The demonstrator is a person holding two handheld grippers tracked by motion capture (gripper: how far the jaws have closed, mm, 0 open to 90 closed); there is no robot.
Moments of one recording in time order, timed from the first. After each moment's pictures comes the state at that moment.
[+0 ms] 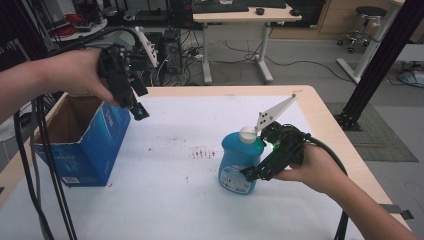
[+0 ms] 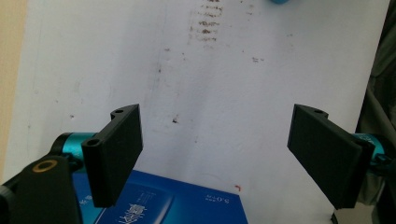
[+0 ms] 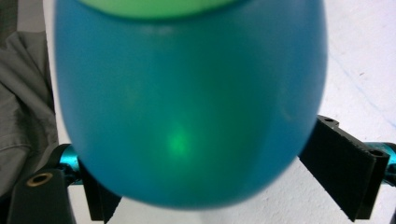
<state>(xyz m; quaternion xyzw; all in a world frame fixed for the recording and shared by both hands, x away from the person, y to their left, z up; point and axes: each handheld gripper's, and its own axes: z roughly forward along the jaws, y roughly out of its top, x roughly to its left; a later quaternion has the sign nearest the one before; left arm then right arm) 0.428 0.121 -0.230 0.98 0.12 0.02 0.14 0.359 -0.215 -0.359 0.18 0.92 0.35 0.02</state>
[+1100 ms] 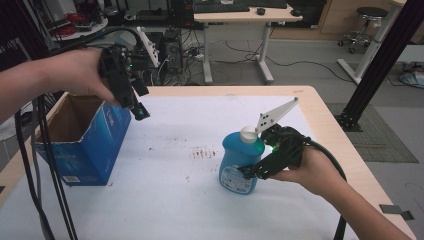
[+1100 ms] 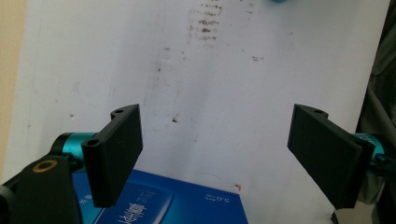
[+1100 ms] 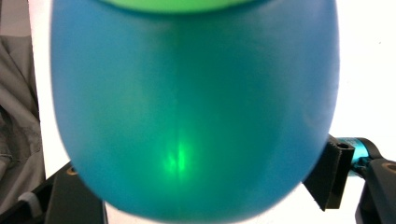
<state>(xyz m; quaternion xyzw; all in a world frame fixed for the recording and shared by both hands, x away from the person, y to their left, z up) 0.427 0.121 -0.230 0.98 0.11 0.02 0.14 0.356 -0.214 -0.363 0.18 0.92 0.36 0.04</state>
